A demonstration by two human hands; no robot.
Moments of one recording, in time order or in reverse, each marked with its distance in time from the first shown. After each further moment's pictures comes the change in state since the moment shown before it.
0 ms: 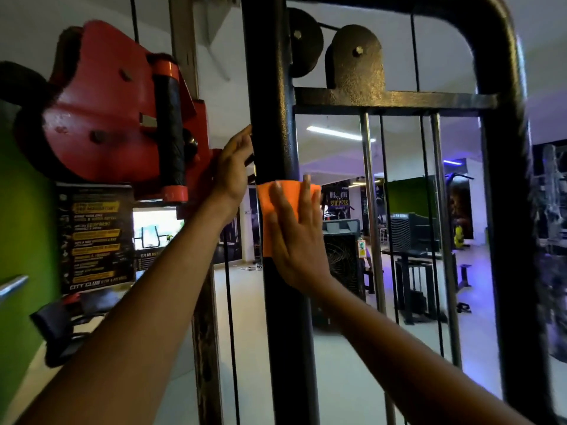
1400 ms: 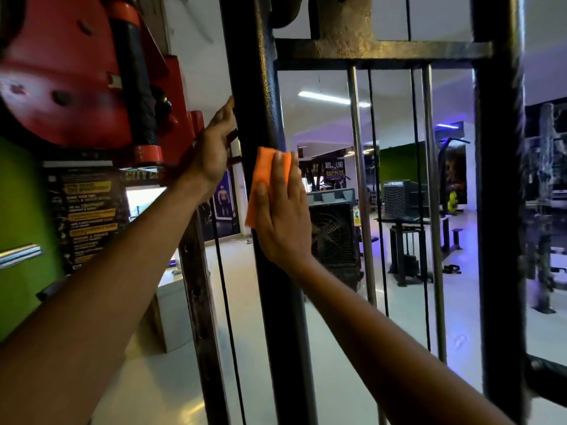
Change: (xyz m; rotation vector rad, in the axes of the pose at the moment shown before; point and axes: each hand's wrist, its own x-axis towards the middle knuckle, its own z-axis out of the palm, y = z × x) left_hand -0.026 -0.006 -0.008 0.056 -0.171 -0.032; right_hand -0.026 -0.009 0.017 0.041 0.131 0.082
